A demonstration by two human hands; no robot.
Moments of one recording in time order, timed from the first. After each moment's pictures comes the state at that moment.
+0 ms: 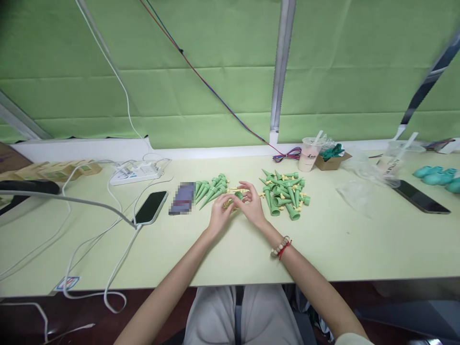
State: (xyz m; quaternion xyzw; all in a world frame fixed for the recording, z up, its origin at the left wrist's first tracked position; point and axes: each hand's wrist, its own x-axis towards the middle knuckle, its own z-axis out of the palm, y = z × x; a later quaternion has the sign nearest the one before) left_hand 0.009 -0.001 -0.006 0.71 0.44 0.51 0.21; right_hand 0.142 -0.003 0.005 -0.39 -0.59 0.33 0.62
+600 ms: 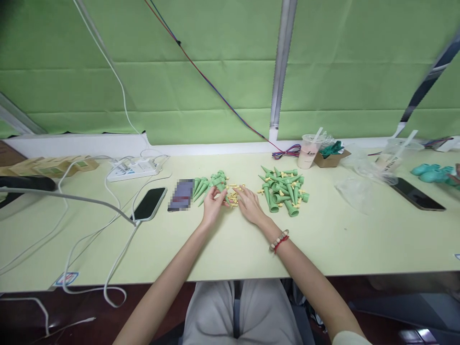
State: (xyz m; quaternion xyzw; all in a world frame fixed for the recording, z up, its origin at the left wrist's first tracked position) left_hand 0.010 0.001 0.011 0.48 0.42 0.61 0.47; right_hand 0.156 0.011 -0.032 -0.48 -0.79 0.13 0.36
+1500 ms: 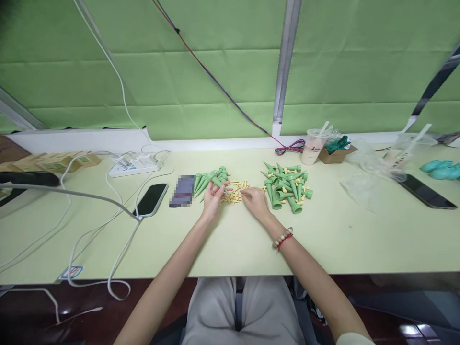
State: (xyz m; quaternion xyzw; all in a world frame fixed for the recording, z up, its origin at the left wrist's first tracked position) left_hand 0.004 0.013 0.000 0.47 0.37 0.64 0.49; right_hand 0.167 0.020 -0.034 -0.50 -0.76 0.11 0.40
